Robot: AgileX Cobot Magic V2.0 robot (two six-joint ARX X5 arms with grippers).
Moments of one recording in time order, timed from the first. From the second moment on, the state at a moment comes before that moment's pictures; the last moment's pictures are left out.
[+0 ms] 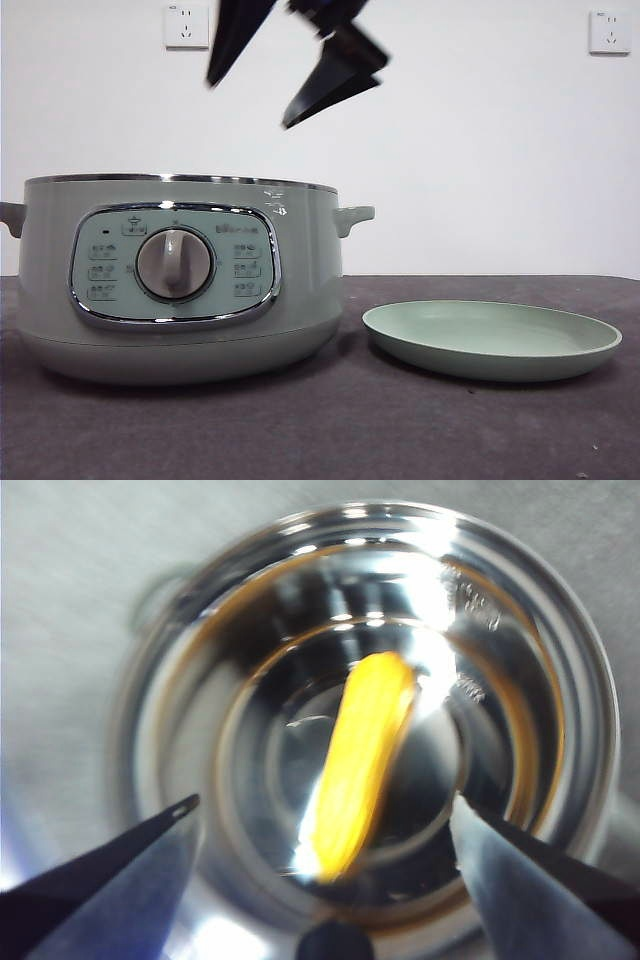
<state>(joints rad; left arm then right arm) -0.44 0.68 1.12 -0.63 -0.32 0.03 0.76 1.74 1.63 -0.71 -0.19 0.00</state>
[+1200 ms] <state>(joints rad) -0.44 0.63 1.12 -0.74 -0.36 0.03 0.84 2.16 1.87 -0.78 0.02 -0.07</state>
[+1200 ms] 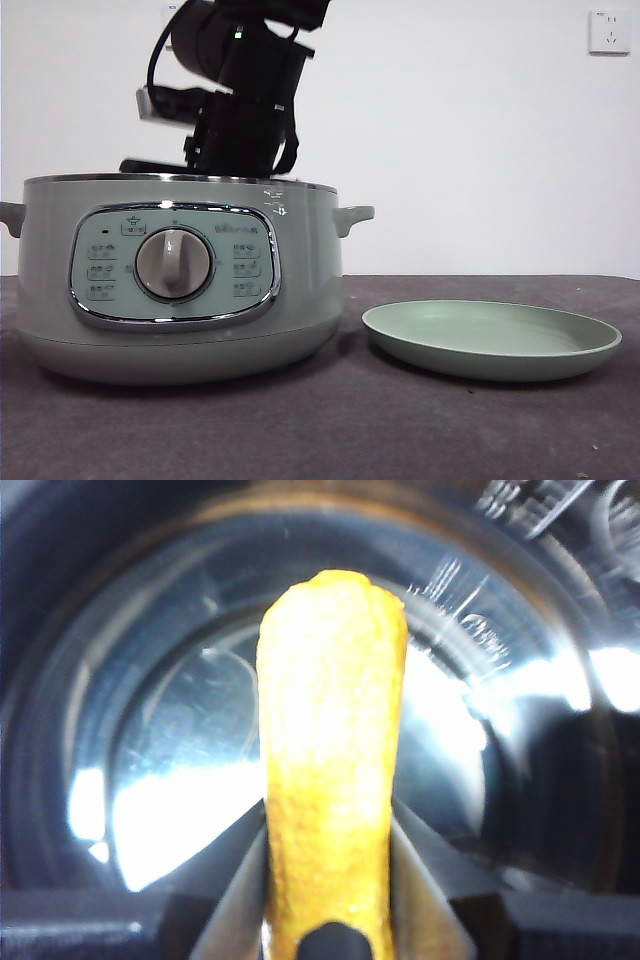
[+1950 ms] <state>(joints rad) -0.44 0.83 1.12 -0.63 -0.16 0.03 0.51 1.73 1.73 -1.29 0.19 0.04</state>
